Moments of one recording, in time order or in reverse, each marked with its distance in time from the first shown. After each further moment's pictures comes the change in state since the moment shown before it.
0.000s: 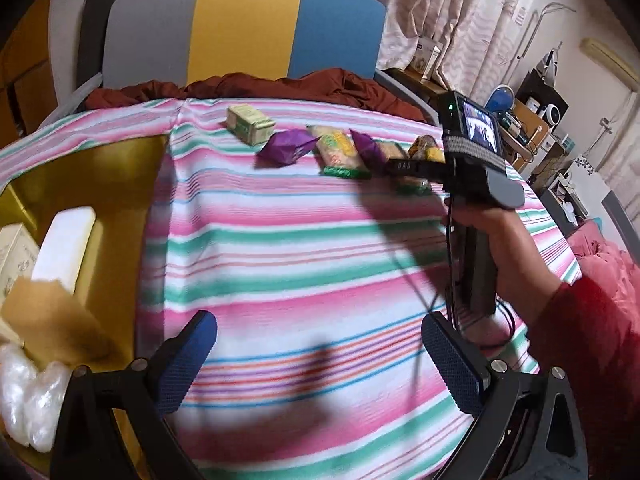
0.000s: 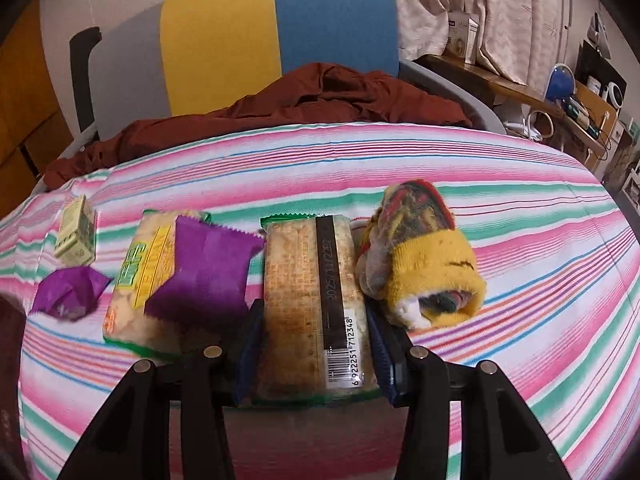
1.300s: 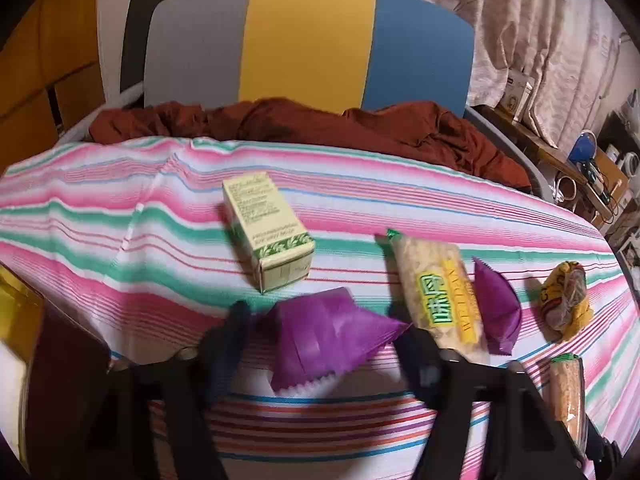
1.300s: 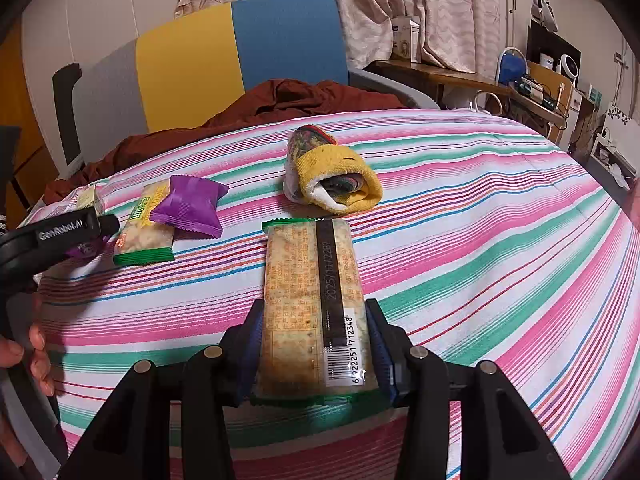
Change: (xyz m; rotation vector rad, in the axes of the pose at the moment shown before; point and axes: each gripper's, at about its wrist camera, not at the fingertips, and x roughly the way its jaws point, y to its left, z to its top) left arm 0.162 0.025 0.136 -0.155 -0.106 0.257; right arm -0.058 -0.027 -0.074 0.137 -0.086 -0.059
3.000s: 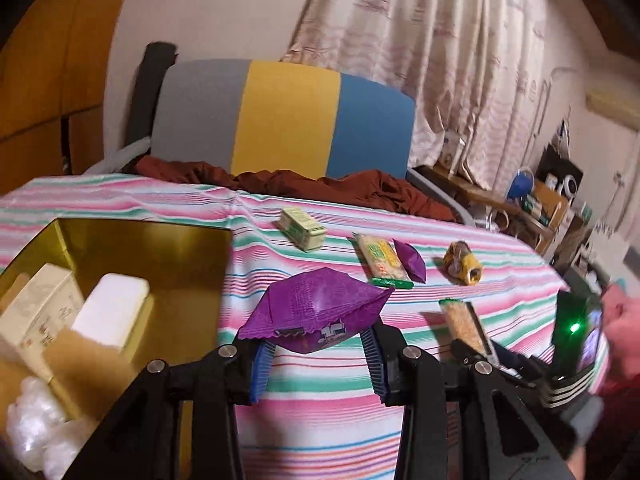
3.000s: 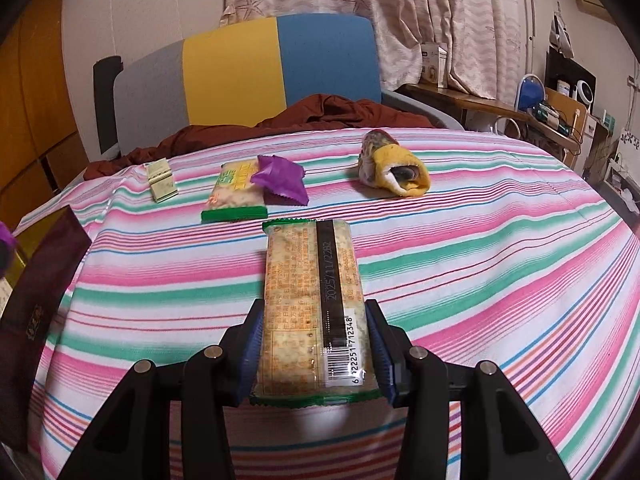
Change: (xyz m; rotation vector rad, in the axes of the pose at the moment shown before) left arm -0.188 0.081 -0.103 0.026 -0.270 -0.185; right arm -0.050 0.051 -0.050 -0.085 -0.080 0.058
